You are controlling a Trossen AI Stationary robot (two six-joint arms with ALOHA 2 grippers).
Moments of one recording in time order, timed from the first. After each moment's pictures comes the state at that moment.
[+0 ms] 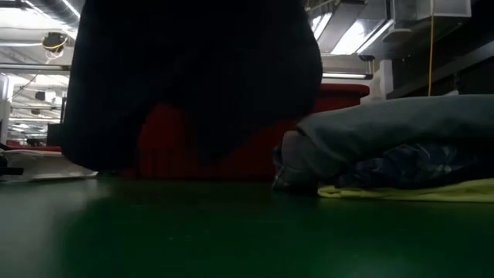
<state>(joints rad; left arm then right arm) -0.66 1.23 1.64 -1.56 -0.76 -1.02 0.30 1.59 1.83 -0.82 0.74 -0.34</state>
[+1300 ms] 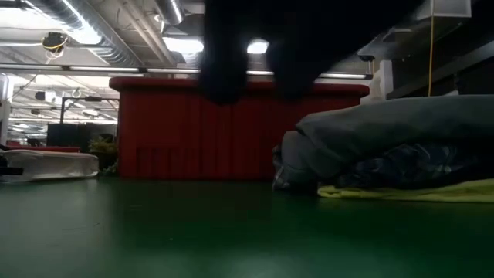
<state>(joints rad) -0.29 1.32 1.64 -0.61 -0.40 -0.10 0.67 1.44 1.84 -0.82 0.74 -0.39</state>
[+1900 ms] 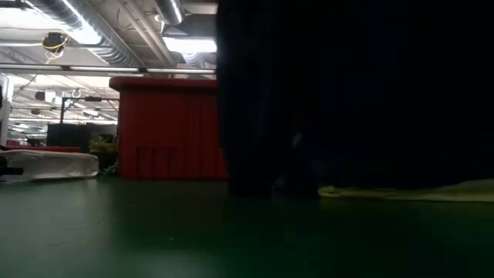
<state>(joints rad) -0.14 1.48 1.64 -0.90 -0.01 0.03 0.76 1.75 1.84 -0.63 0.66 -0.21</state>
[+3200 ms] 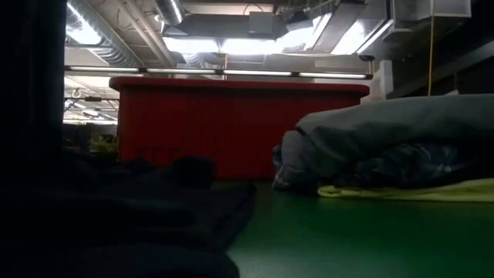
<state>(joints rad) -0.58 1.48 1.63 -1.13 -0.01 -0.43 0.44 2.13 1.84 -0.18 0.09 -0.17</state>
